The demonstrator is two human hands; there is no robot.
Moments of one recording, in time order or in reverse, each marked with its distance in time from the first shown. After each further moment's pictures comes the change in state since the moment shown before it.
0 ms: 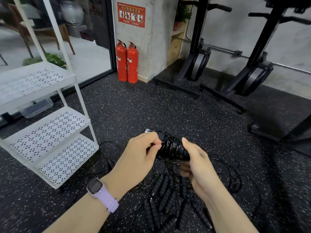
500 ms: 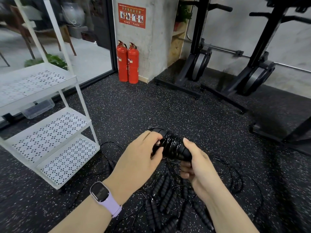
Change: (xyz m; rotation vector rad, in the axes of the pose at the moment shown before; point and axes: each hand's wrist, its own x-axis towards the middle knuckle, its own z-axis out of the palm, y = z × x) left_hand -0.001 0.002 0.003 0.217 0.007 0.074; right_hand 0.000 -0.001 0.002 0.092 0.002 0.081
